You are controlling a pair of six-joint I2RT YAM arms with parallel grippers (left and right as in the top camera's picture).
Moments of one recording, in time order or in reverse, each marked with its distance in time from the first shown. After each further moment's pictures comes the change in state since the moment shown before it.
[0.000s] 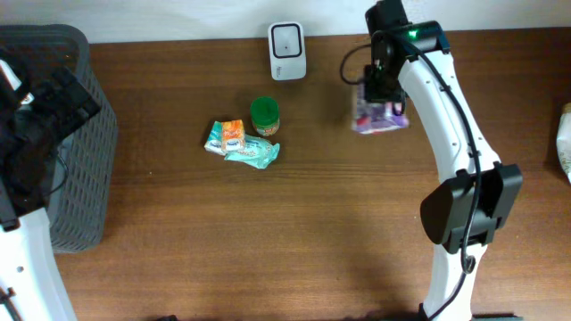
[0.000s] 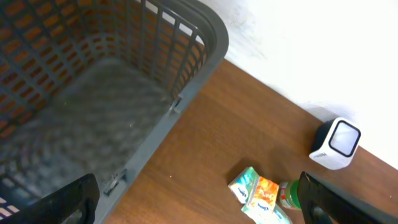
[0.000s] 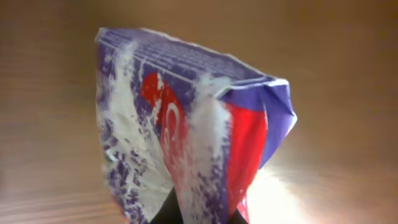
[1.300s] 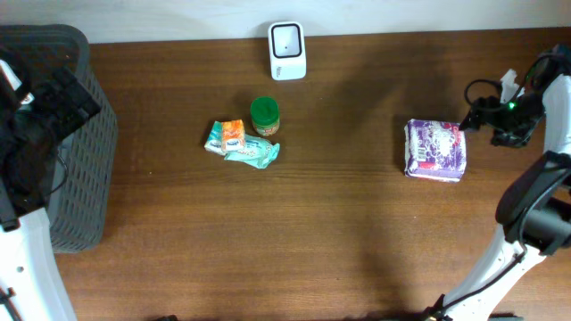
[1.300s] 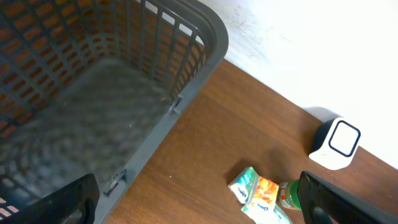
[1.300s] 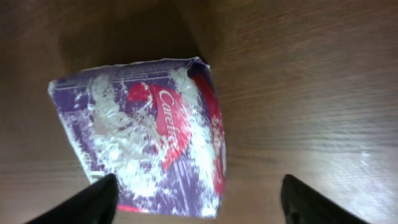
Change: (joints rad) left arm 0.000 0.000 0.000 0.000 0.000 0.000; right arm -0.661 0.068 -0.196 0.049 -0.580 -0.396
